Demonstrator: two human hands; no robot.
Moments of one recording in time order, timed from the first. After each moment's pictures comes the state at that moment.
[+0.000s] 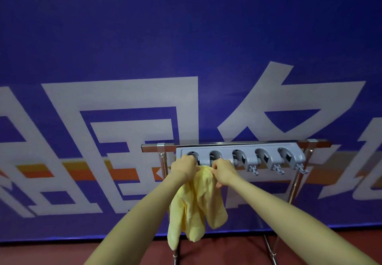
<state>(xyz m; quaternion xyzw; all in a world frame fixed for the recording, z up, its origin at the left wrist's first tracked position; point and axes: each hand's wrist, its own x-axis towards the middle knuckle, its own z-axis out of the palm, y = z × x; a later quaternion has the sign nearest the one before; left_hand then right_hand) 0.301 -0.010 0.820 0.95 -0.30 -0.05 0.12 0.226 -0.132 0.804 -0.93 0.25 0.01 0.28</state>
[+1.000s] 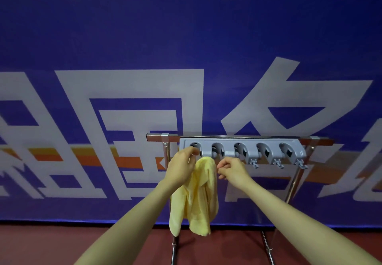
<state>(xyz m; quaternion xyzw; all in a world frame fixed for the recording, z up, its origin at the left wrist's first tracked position) 0.260 0.034 0.818 0.86 -0.33 0.04 0.39 0.171 -0.127 0.807 -0.84 0.23 -0.10 0.47</state>
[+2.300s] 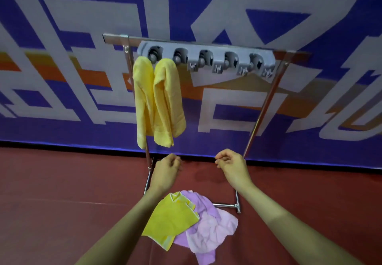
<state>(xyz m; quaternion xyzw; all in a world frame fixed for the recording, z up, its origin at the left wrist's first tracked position) 0.036 0.025 0.596 0.84 -0.12 -0.14 0.51 -0.048 -0.160 0.616 -0.80 0.27 -0.12 0.52</state>
